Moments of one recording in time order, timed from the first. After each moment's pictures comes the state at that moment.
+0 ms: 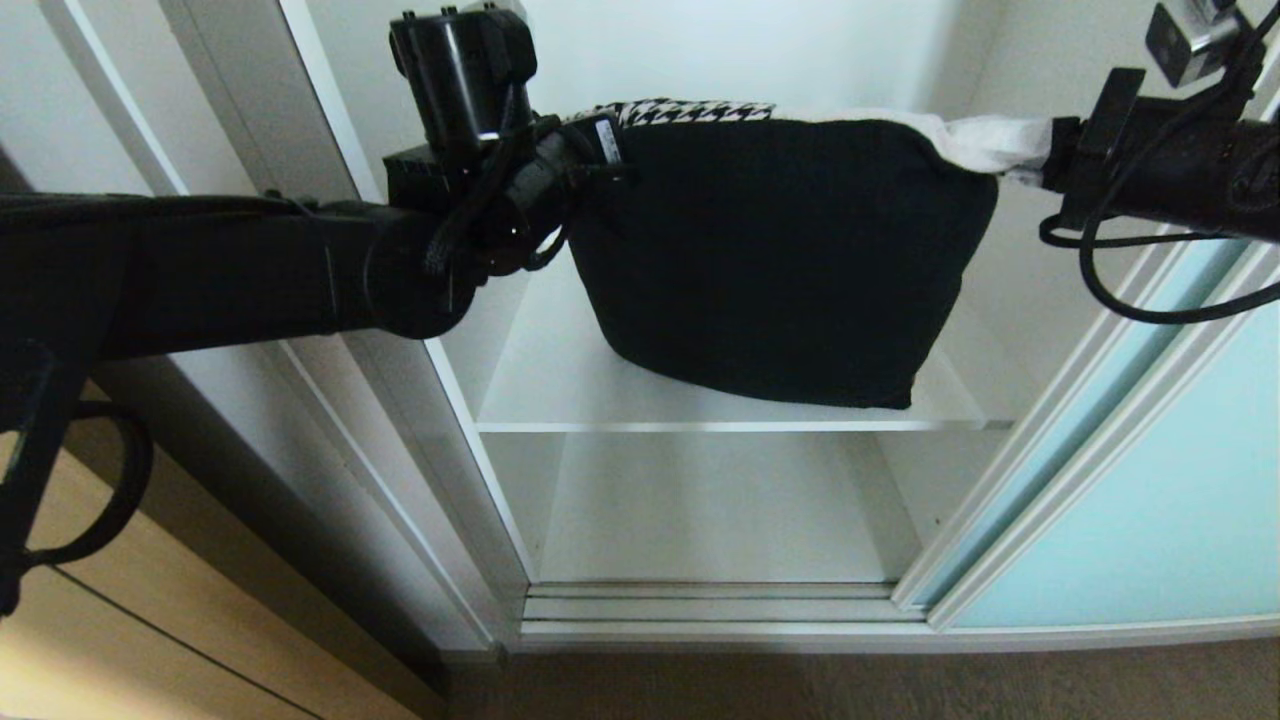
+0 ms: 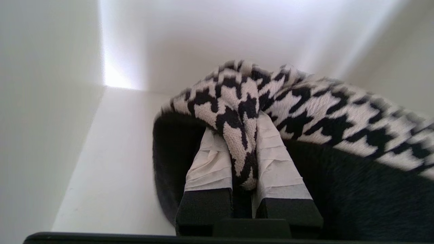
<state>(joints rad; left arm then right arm) -0.52 2.05 -1.81 -0.47 0.33 -0.18 0.09 1.66 -1.44 -0.34 0.72 0.62</state>
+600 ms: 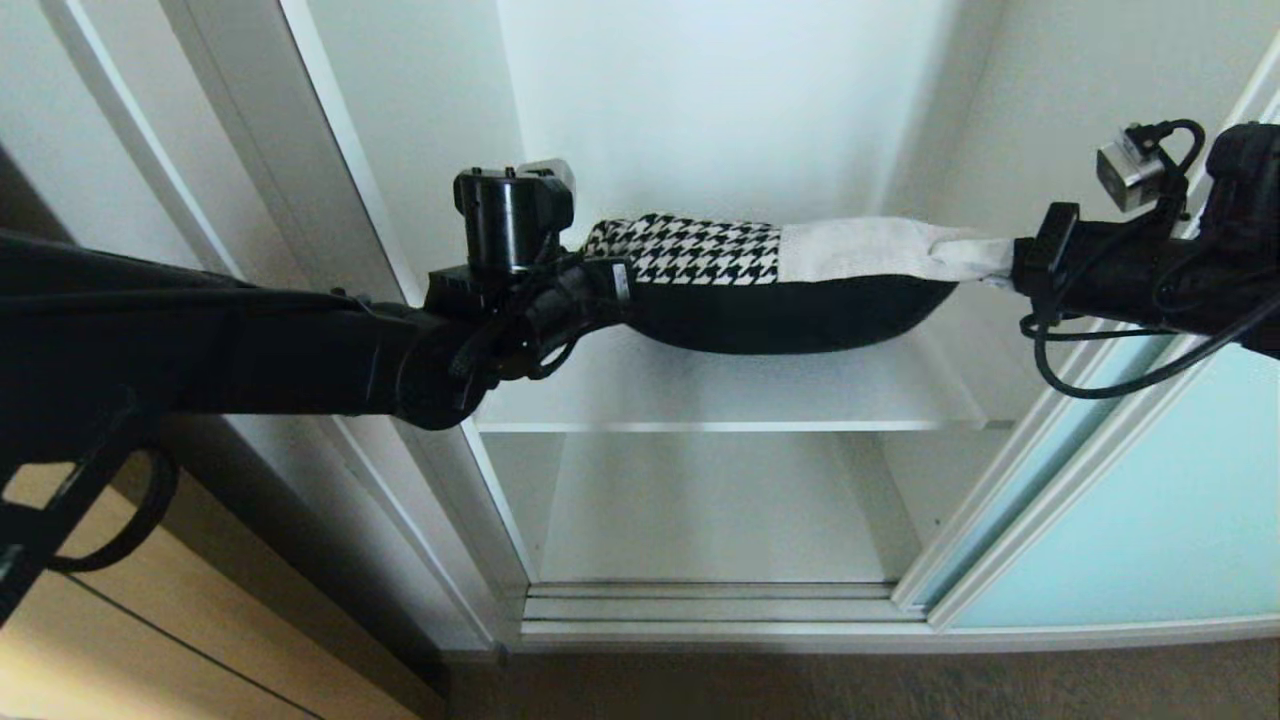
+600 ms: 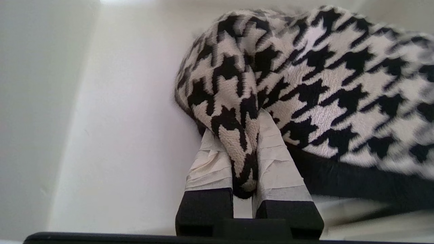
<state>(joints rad) -0.52 2.04 -1.53 -0.47 0.27 -0.16 0.03 1.74 -1.27 -0.42 0.67 0.62</state>
